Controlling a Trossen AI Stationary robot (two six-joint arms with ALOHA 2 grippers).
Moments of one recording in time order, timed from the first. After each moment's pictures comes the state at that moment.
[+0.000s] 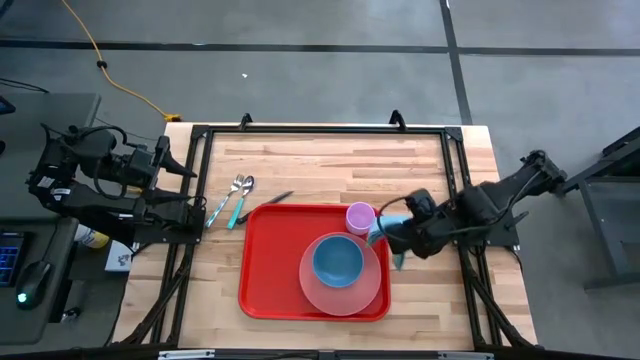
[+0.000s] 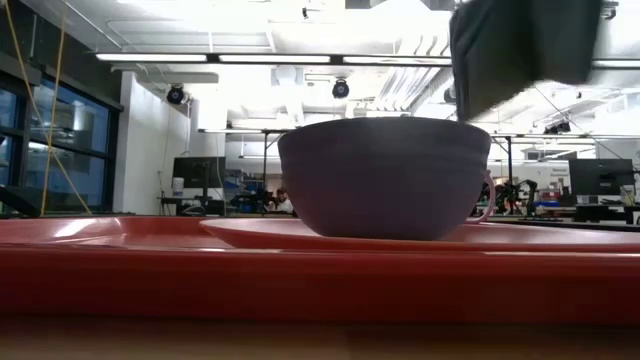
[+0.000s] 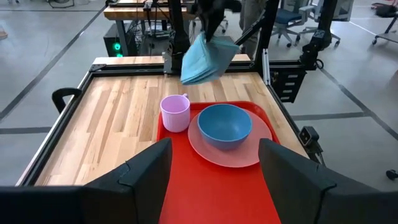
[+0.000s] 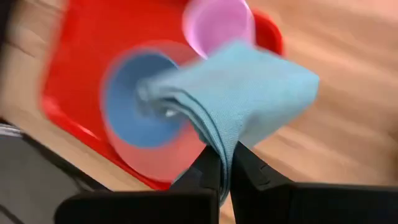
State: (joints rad) left arm 0.01 0.51 1.28 -1.10 0.09 0.02; right arm 0.49 1.39 1.53 -1.39 0.30 1.65
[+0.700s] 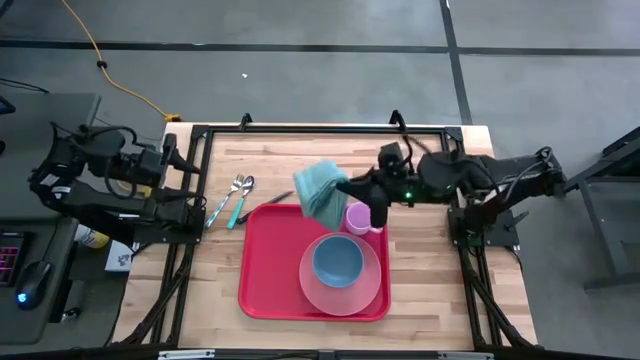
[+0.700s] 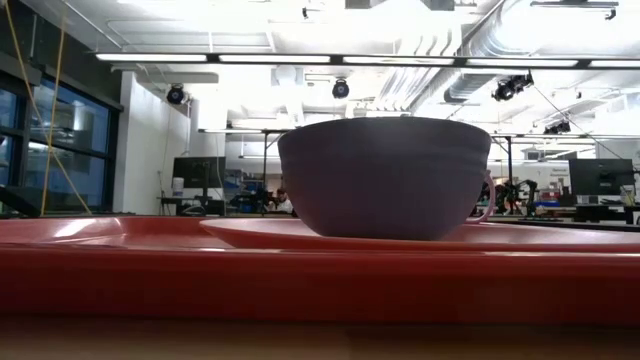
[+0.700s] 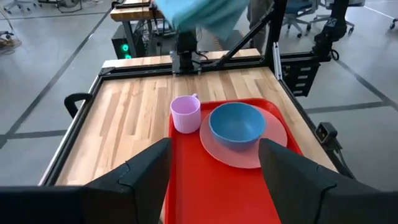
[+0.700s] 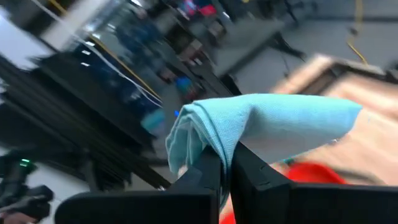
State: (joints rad) left arm 0.01 0.56 1.28 -1.07 0.06 0.08; right arm 0.26 1.39 1.64 -0.42 0.36 0.75
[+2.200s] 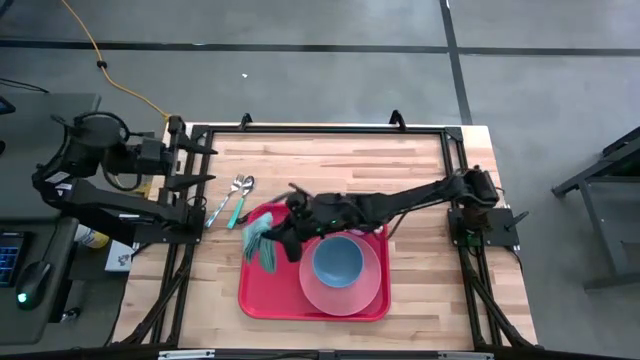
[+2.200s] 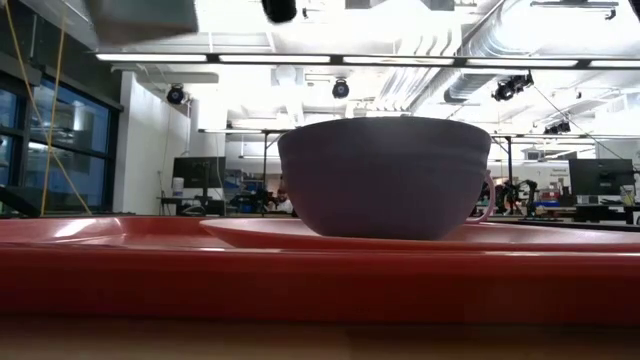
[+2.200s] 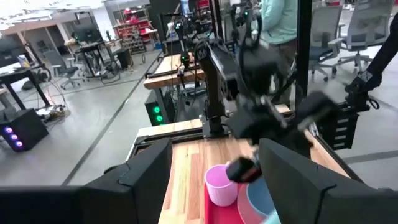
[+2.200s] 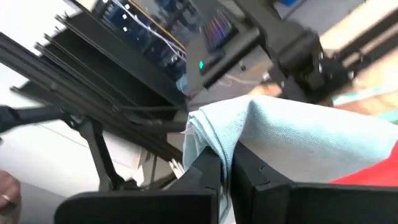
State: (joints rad) left arm 0.01 0.65 1.28 -0.71 -0.02 0.20; right arm 0.18 1.92 1.64 0.12 0.02 0.81
